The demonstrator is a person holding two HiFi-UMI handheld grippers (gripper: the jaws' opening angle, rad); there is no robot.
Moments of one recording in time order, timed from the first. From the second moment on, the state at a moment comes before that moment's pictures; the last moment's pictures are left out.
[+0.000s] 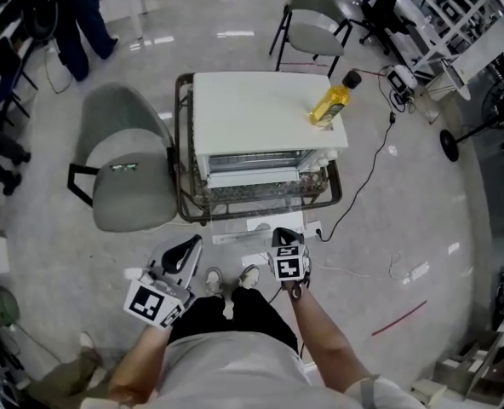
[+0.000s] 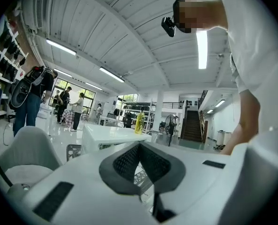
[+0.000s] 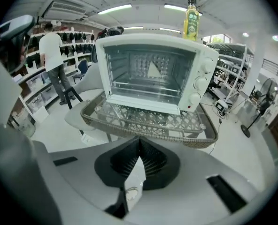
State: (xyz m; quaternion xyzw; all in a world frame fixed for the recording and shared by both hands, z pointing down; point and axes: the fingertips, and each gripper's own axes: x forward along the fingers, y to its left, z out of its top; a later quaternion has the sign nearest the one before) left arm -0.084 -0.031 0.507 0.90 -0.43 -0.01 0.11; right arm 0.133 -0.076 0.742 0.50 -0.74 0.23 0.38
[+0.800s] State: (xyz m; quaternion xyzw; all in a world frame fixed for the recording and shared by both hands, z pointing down) left arm -0.080 -0.076 0.386 0.88 -0.48 -0.01 -0.04; right arm 0.166 -0.140 0.431 0.53 -0.84 0.05 0.13
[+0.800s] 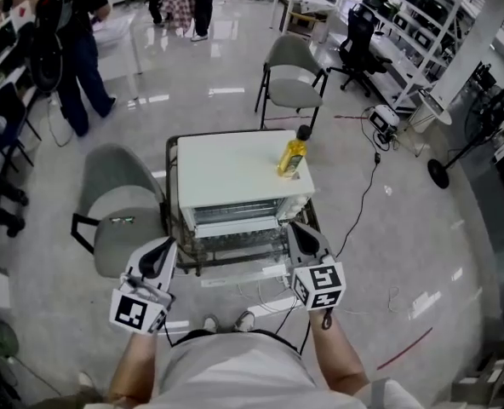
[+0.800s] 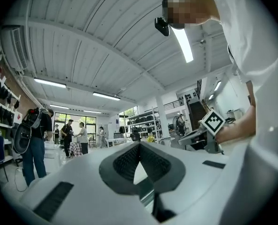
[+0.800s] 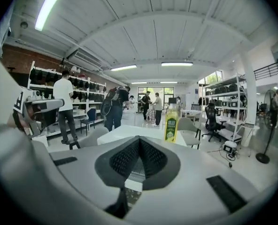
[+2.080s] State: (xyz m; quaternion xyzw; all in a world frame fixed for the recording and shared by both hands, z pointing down) left arm -0.159 -0.068 0.347 0.82 -0.57 -0.01 -0.09; right arm 0.219 -0.114 0.310 0.57 -0.82 -0.07 0.05
